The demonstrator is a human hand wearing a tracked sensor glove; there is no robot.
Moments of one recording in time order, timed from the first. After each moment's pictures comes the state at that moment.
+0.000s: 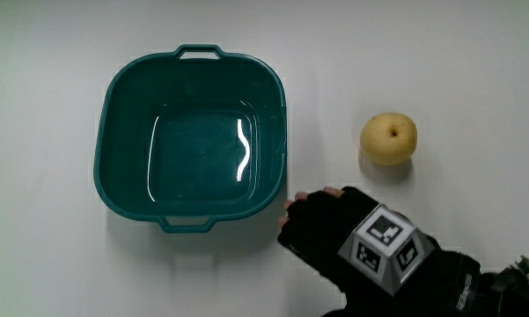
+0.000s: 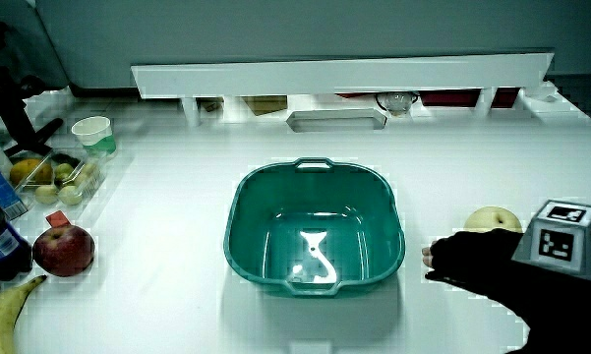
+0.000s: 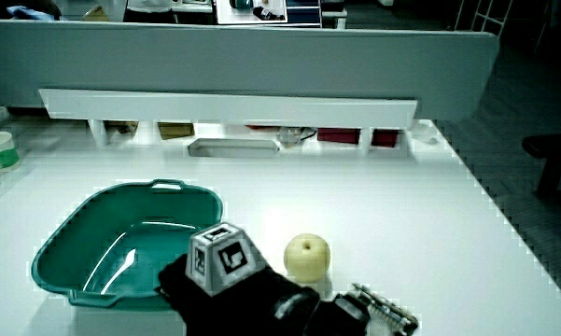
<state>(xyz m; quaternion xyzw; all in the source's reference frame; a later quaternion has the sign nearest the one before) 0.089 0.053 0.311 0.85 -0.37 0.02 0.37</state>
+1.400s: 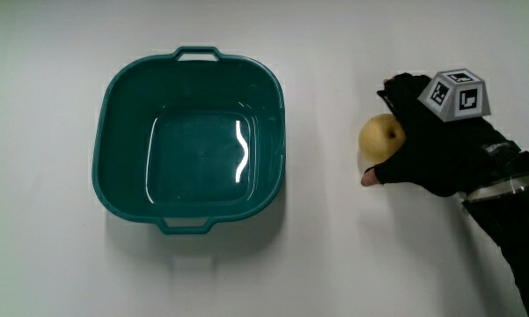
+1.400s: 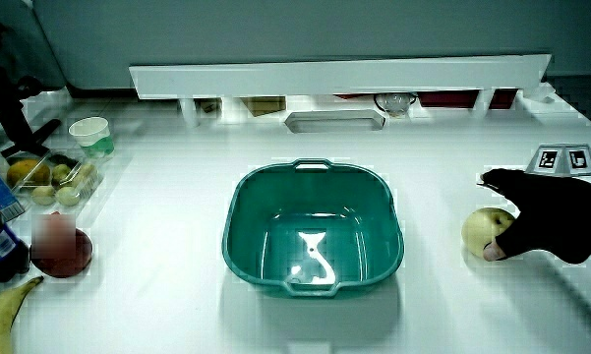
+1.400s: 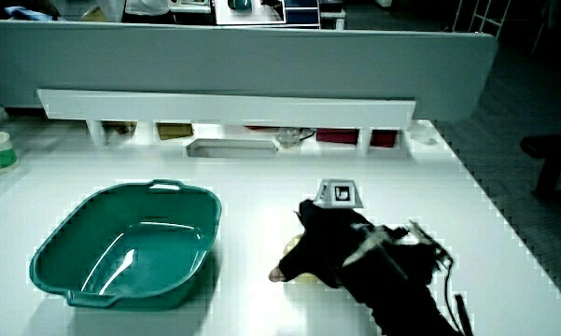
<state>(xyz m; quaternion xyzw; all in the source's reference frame) 0.201 -0.090 0.424 0.88 -0.11 0.03 0.46</state>
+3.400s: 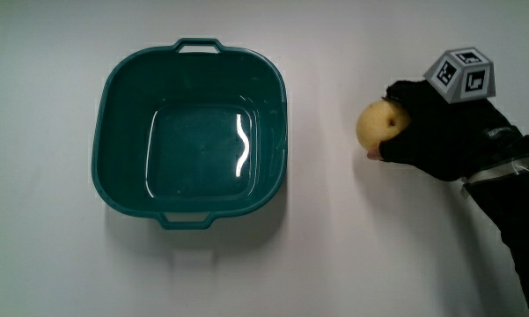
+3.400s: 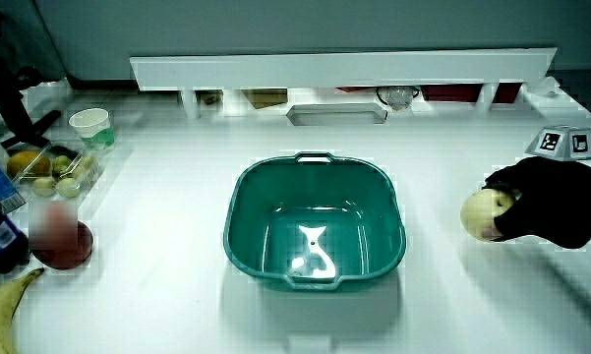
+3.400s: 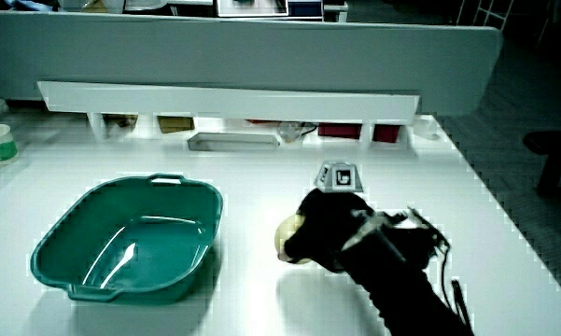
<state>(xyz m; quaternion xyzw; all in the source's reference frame) 0.210 -0.110 0.423 0.91 -0.10 0.03 0.40</state>
